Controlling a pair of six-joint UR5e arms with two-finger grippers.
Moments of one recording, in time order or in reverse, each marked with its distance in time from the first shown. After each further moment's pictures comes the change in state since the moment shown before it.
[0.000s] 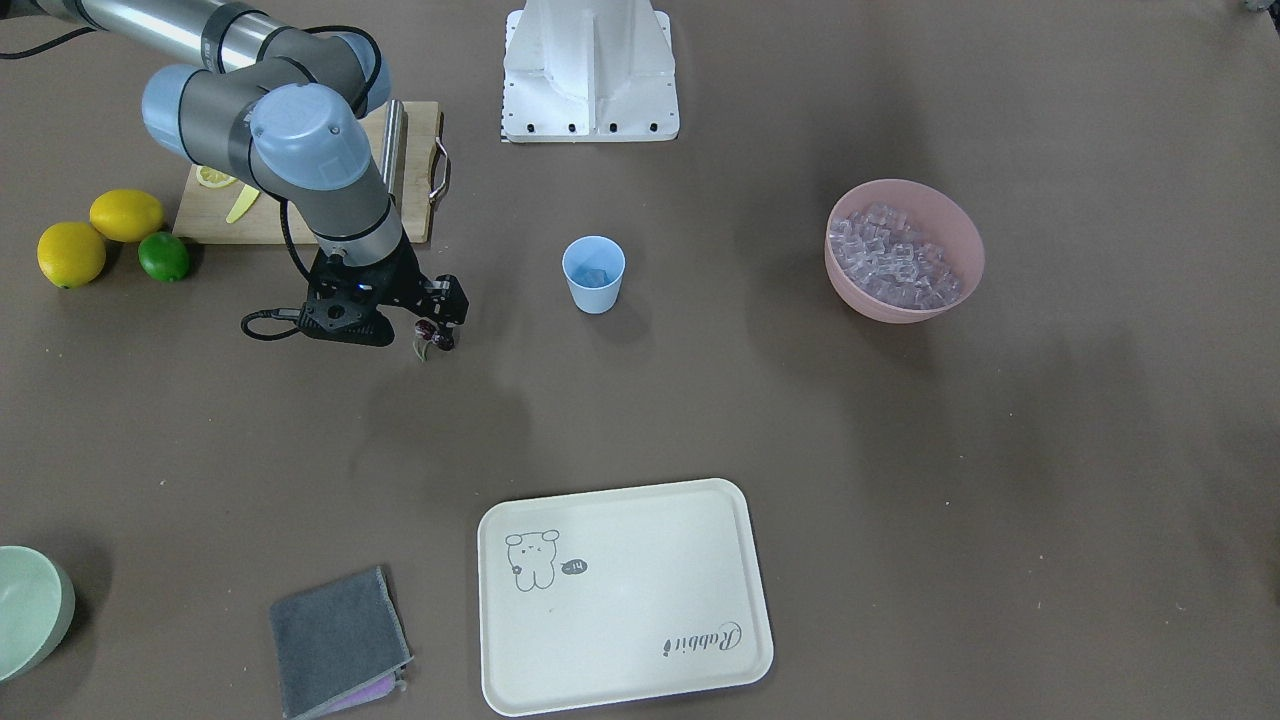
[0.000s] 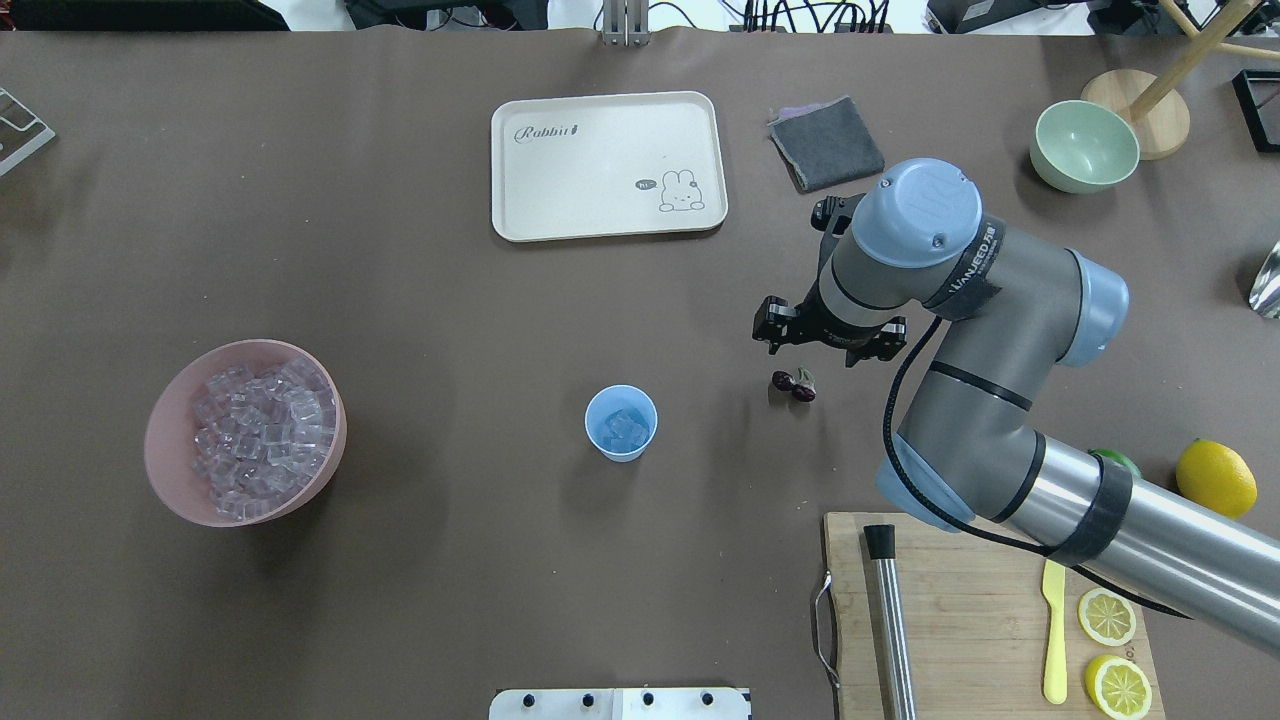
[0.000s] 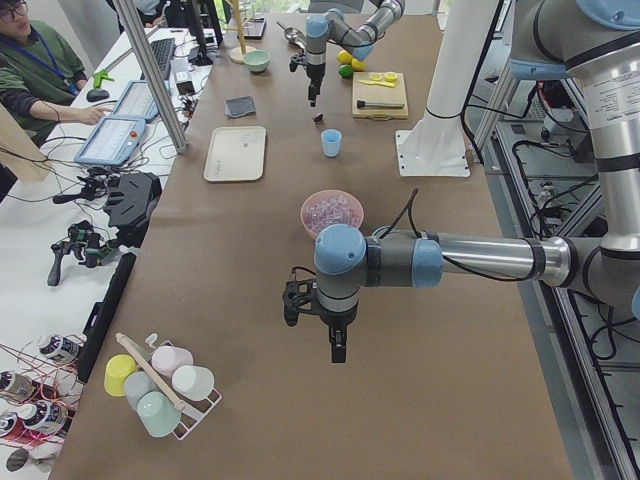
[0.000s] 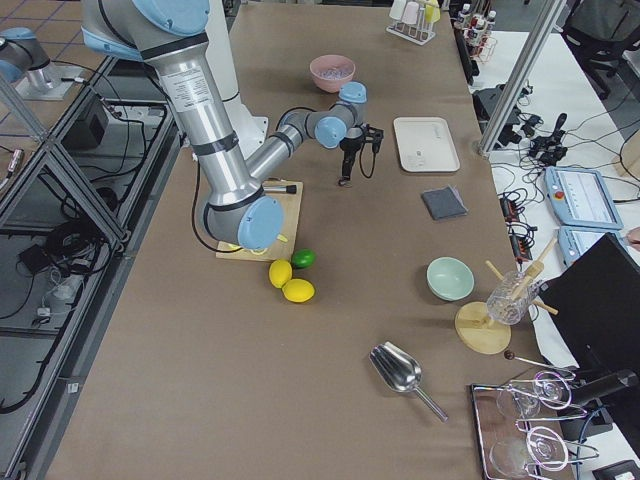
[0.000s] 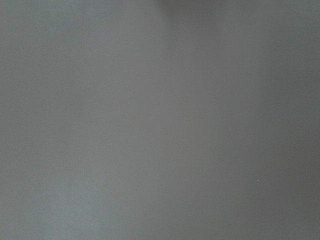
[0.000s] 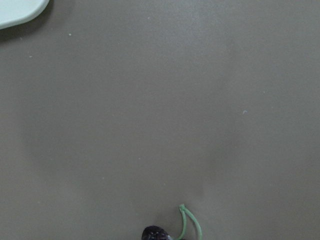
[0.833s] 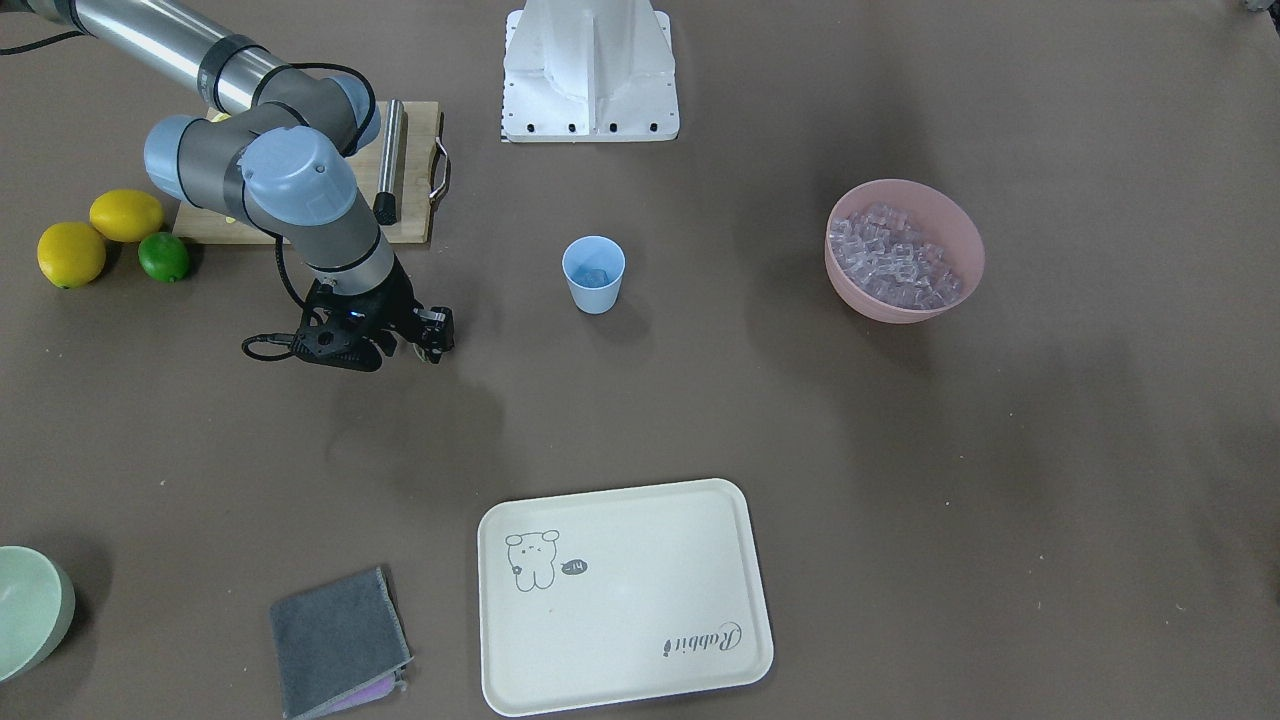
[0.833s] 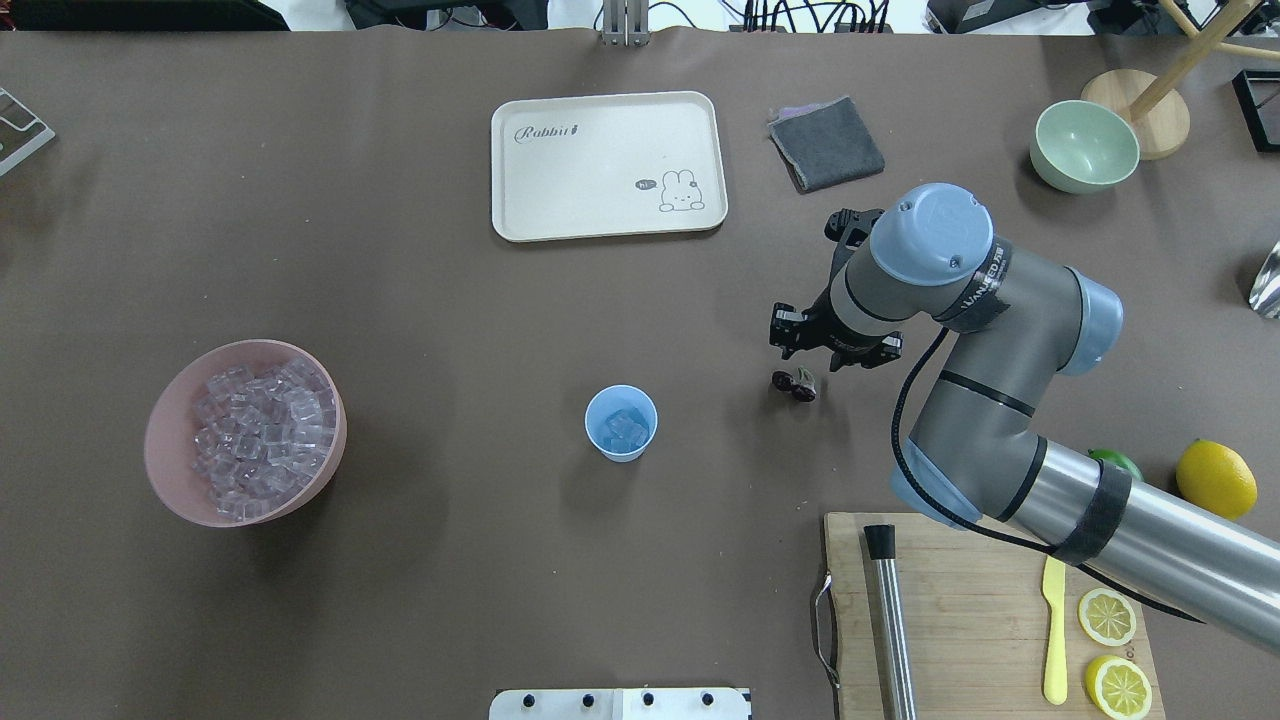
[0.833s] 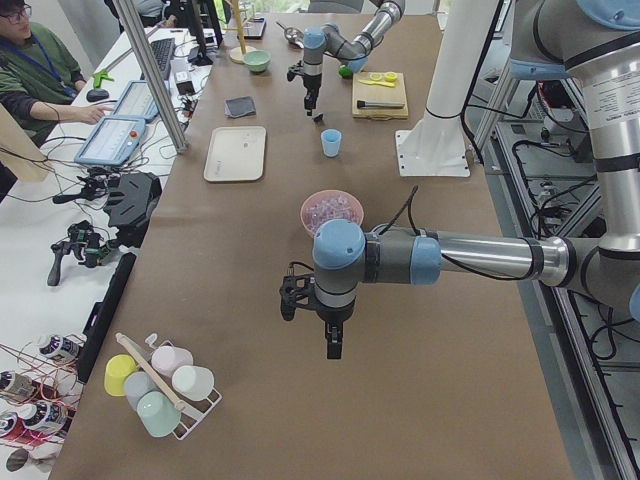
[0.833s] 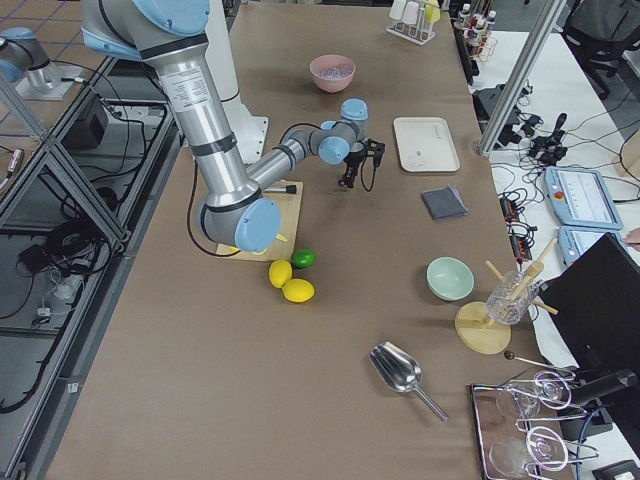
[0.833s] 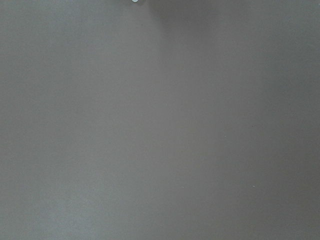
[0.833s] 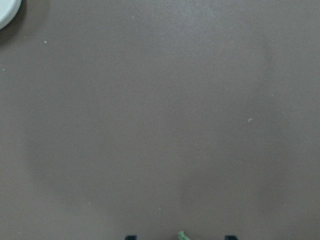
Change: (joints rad) left arm -0.001 -0.004 -0.006 -0.018 0.001 0.004; right arm 0.000 -0.040 -0.067 0.163 0.007 0.087
